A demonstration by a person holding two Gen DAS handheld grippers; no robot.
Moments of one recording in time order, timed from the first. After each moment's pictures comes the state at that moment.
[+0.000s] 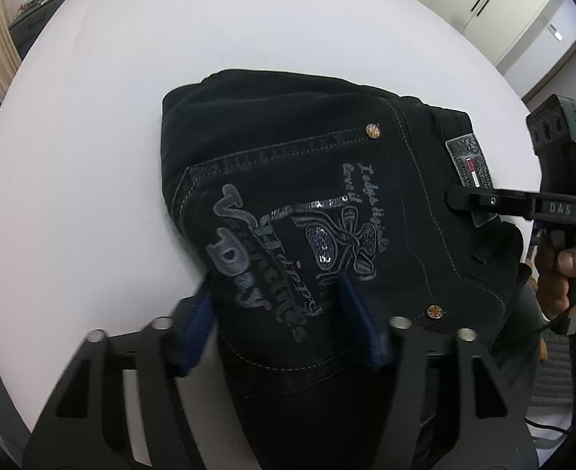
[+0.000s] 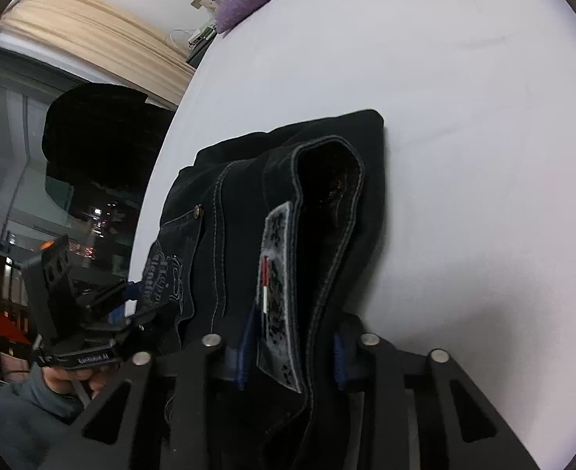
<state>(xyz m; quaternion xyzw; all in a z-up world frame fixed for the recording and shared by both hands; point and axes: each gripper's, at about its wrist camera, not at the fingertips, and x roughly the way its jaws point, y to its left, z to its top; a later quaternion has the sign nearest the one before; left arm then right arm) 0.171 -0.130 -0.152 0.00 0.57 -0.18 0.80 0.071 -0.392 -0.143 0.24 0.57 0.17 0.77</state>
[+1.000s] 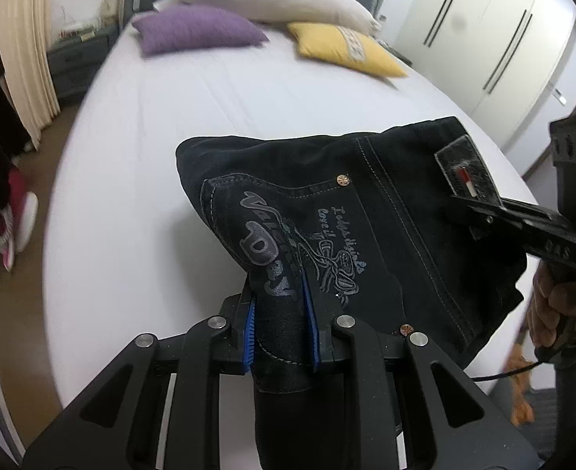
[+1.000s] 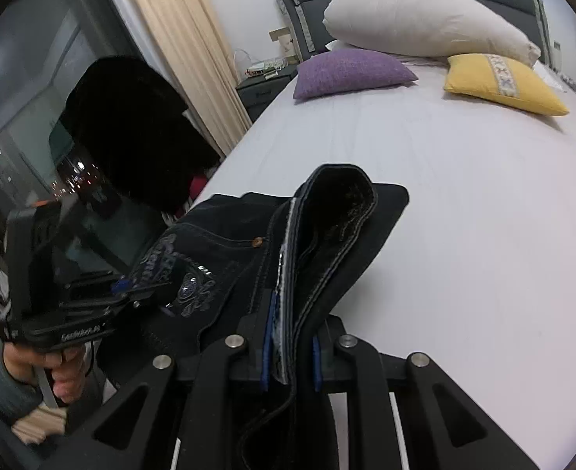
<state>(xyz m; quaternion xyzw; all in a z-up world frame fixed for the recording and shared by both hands) 0.282 -0.066 -0.050 -0.05 0.47 -0.14 0.87 0.200 -0.314 -0.020 0.08 0.46 0.20 0.86</state>
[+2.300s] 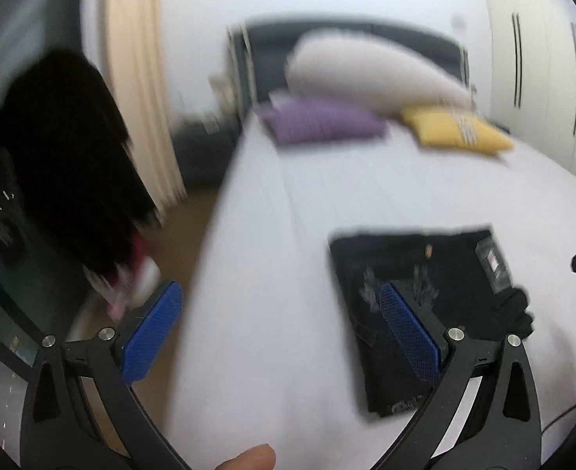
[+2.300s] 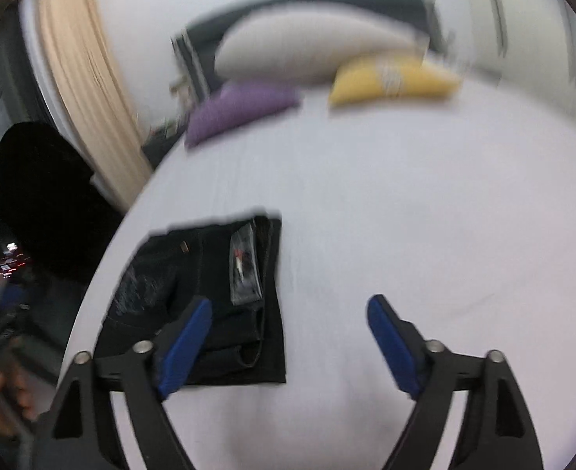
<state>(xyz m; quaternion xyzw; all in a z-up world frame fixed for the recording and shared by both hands) 0.243 -0.003 -0.037 0.03 0.27 0.09 0.96 0.170 -0.348 -0.055 0.10 0.36 0.00 0.93</state>
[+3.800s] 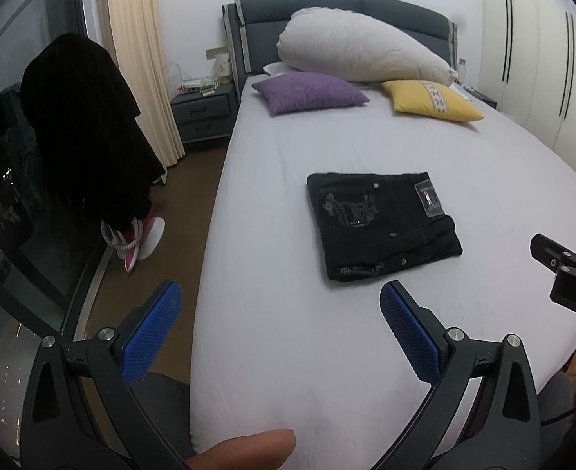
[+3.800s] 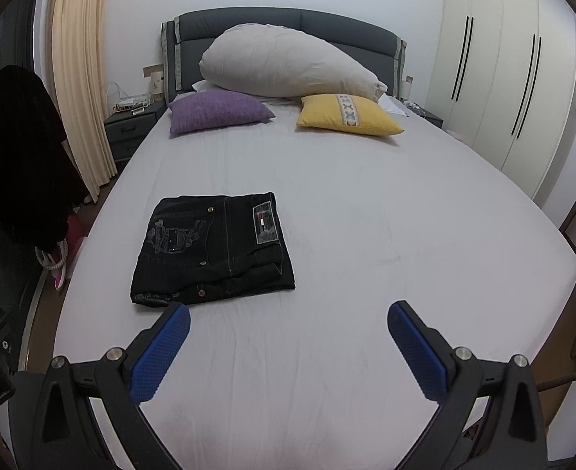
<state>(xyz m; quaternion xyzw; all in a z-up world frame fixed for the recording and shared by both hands) 0.083 -0.018 0.012 0.01 0.38 0.06 0.92 0.041 -0.226 0.029 -0.02 0.40 -0.12 0.91</state>
